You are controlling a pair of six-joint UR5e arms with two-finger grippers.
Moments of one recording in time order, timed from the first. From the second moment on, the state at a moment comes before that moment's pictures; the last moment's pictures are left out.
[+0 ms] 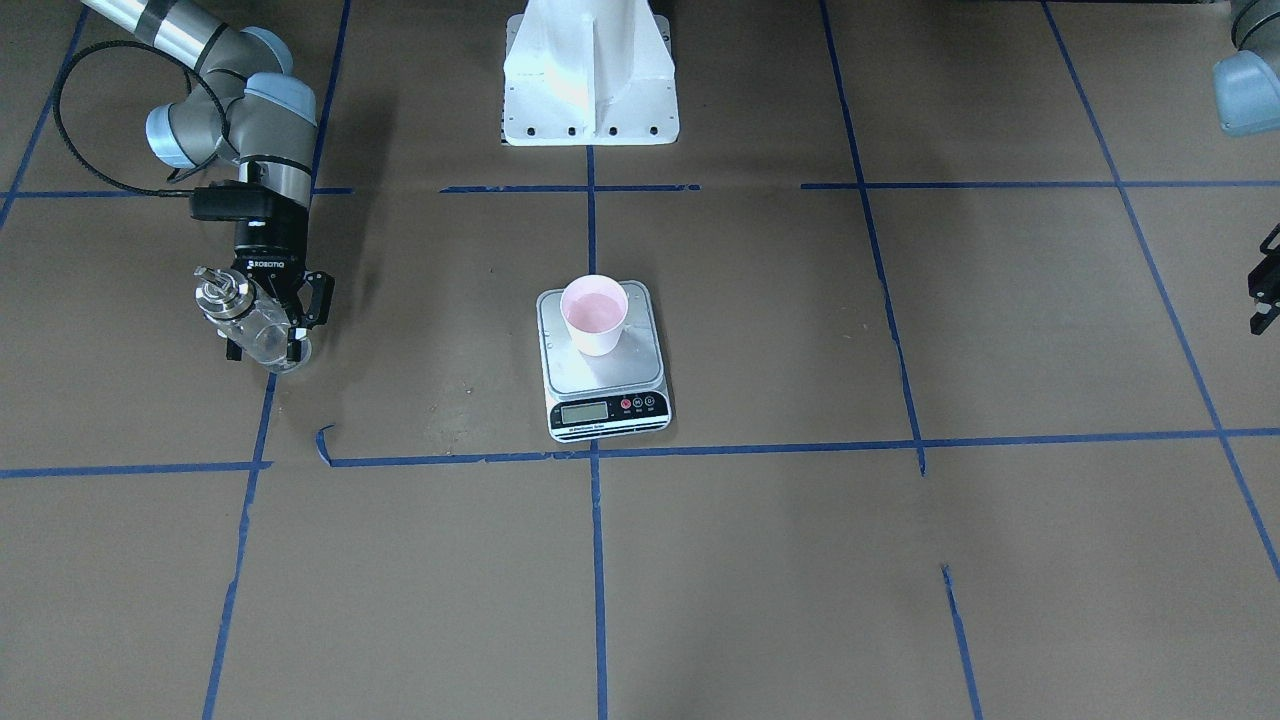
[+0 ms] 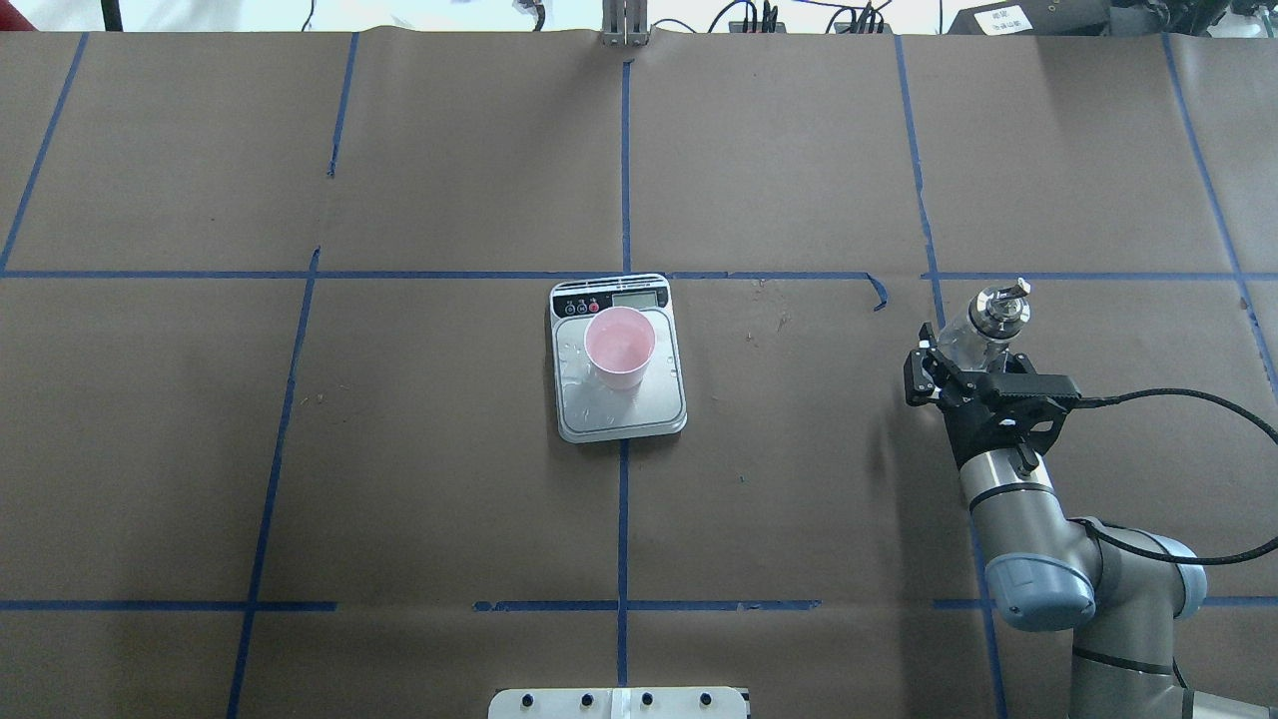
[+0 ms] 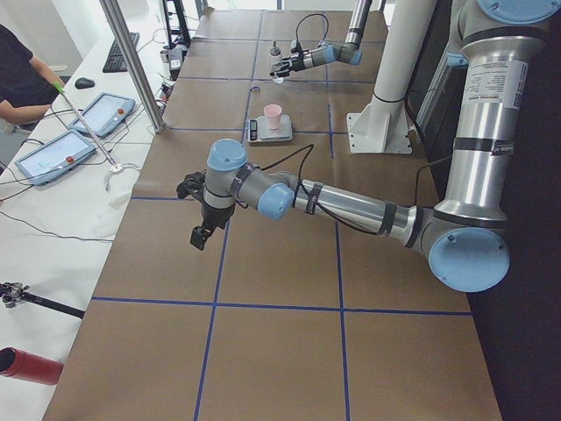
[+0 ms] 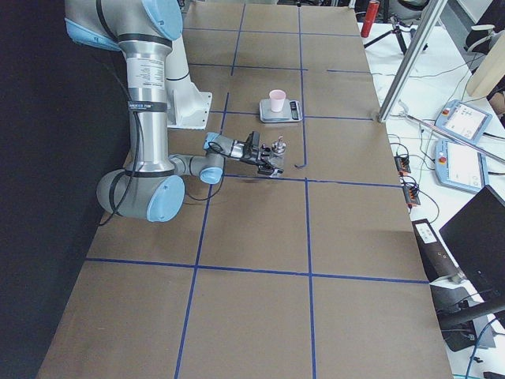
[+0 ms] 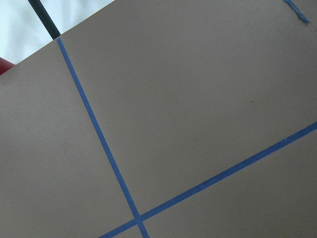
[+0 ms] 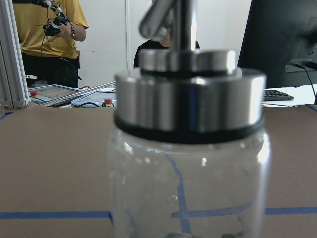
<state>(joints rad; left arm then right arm) -1.36 -1.65 -1.73 -1.85 -2.14 0.03 0.25 -1.55 1.62 -0.67 0.51 1.33</state>
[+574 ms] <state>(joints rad) -1.36 -1.65 -1.73 -1.85 -2.14 0.02 0.25 -1.55 1.59 -0.67 0.52 1.33</state>
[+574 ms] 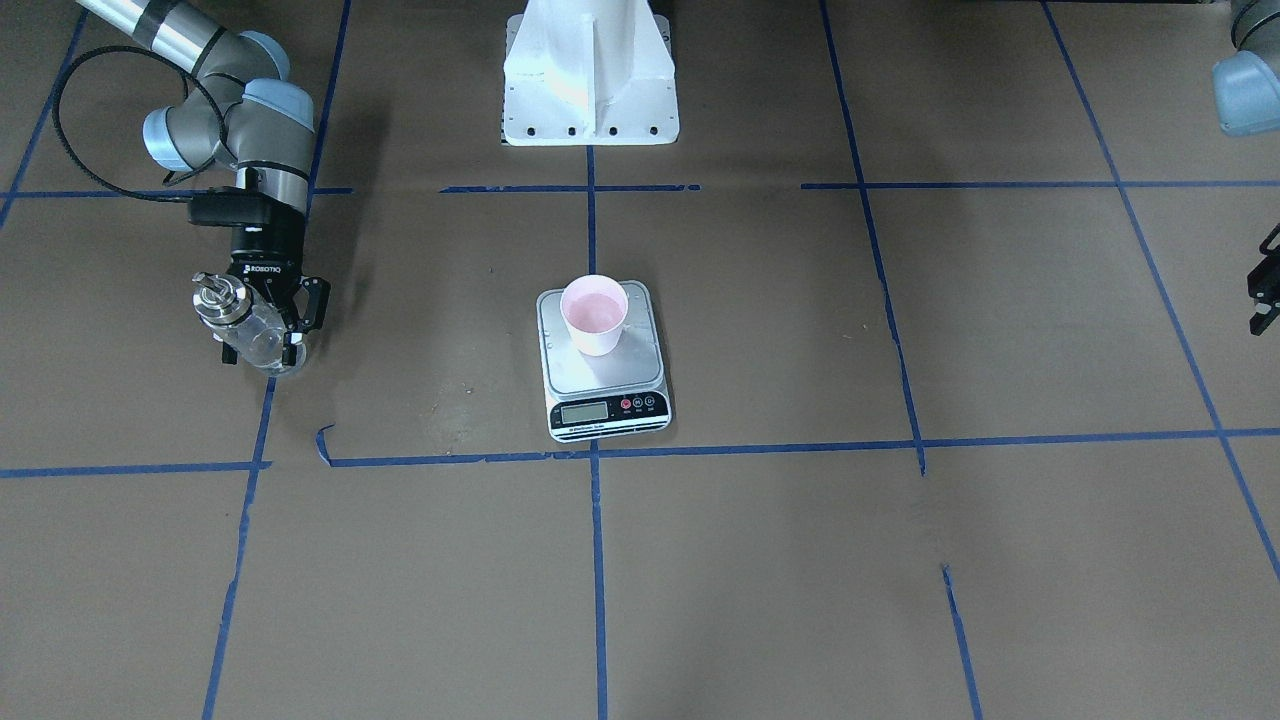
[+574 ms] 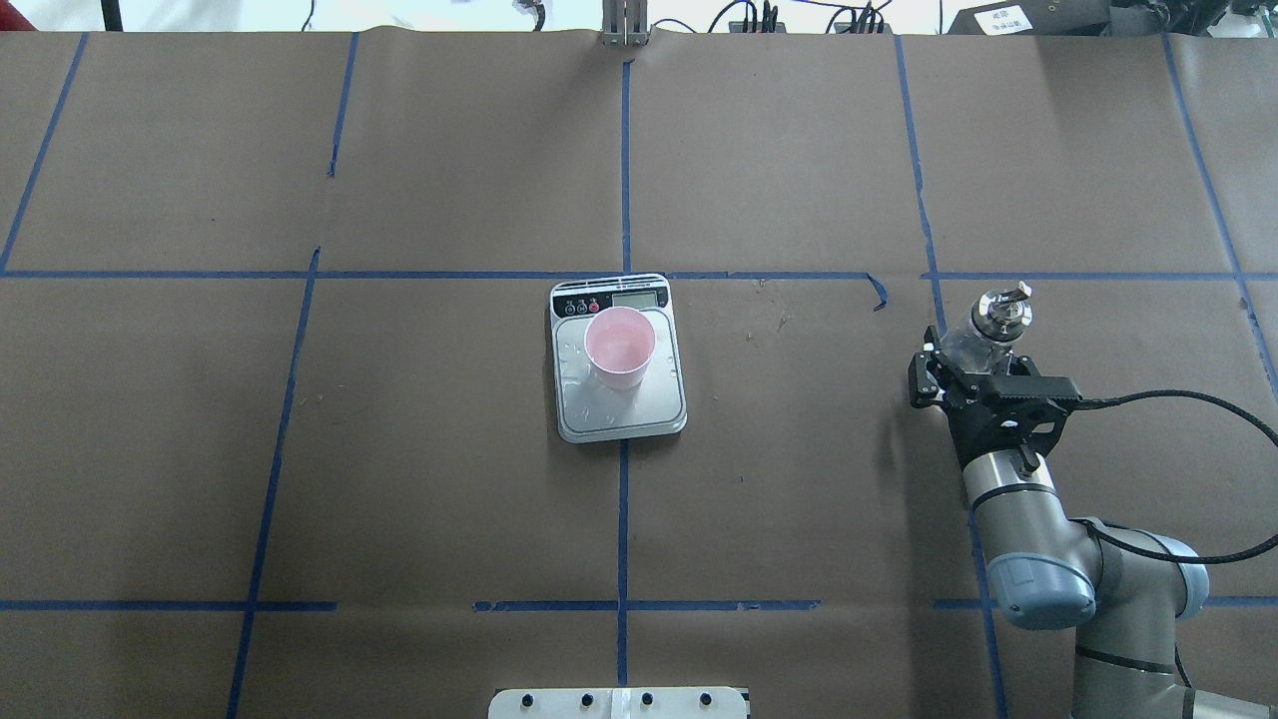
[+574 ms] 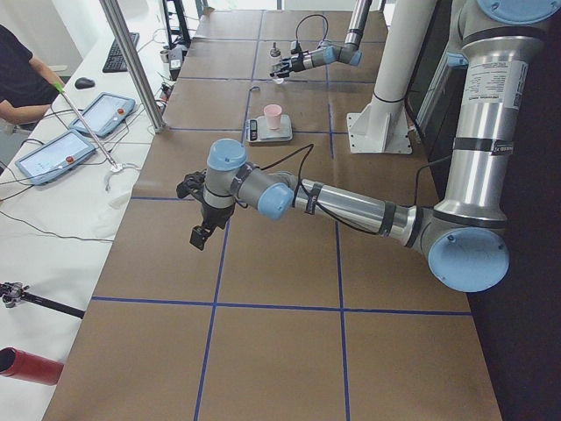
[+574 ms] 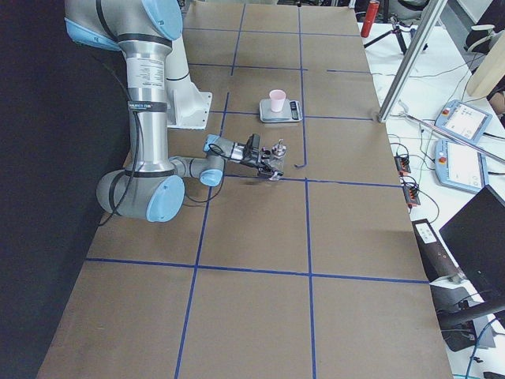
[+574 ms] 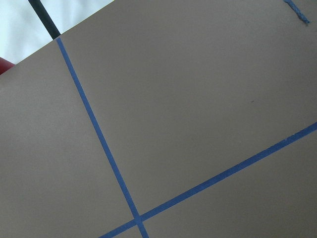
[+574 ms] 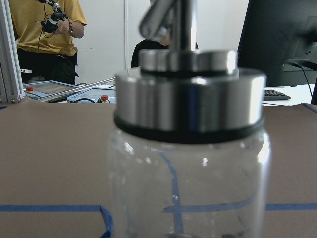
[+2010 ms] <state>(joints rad) -1.36 -1.65 -1.73 -1.85 -2.14 0.02 0.26 -1.57 1.66 -0.67 0.57 1.33</state>
